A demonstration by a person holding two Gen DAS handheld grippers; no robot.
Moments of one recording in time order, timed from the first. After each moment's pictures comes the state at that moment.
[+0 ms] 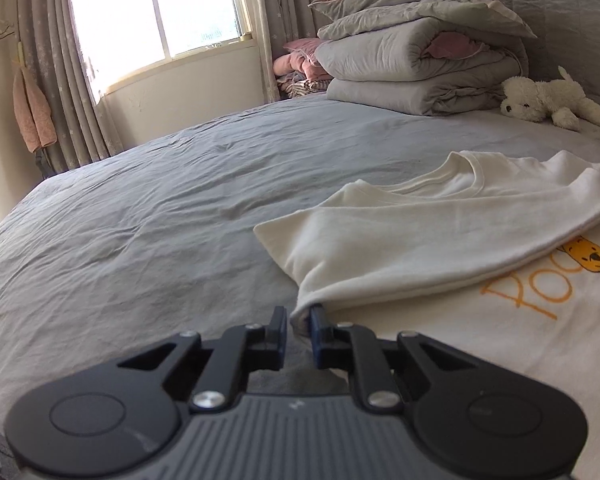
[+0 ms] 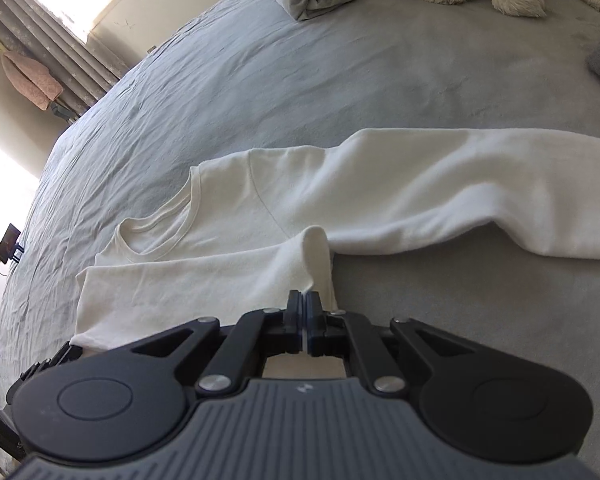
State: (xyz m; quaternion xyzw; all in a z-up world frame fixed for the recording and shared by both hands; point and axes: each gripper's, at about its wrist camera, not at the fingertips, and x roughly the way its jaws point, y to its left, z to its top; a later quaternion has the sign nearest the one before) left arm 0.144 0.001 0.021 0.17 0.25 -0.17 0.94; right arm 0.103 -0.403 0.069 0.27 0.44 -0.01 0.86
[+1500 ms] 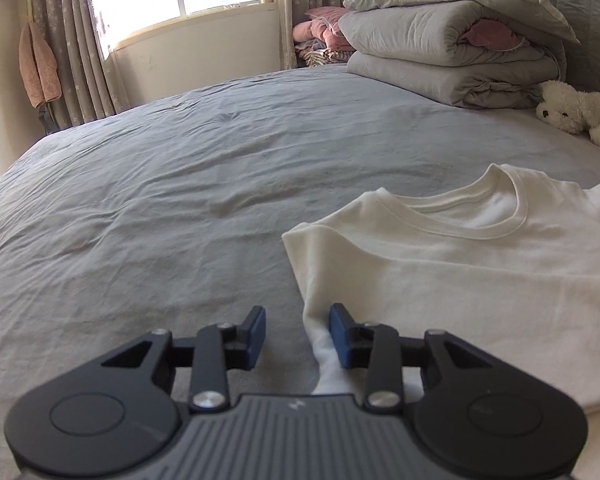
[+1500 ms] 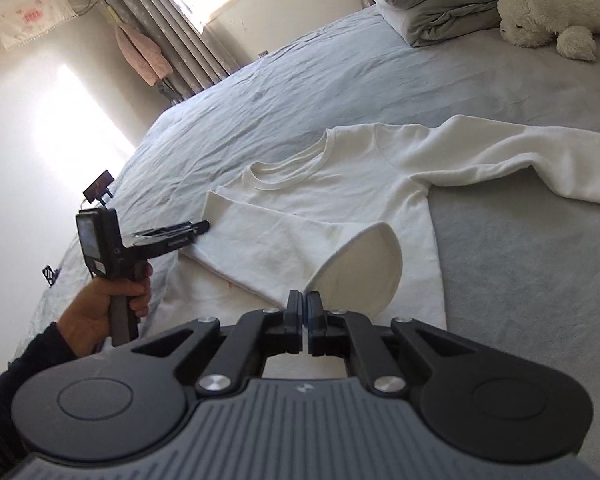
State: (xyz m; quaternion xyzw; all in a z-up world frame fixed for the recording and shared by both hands) left arm 0.205 -0.023 0.023 0.11 0.31 -0.14 0.93; right arm -0.011 -0.346 0.090 0.22 0.38 0.11 0.89
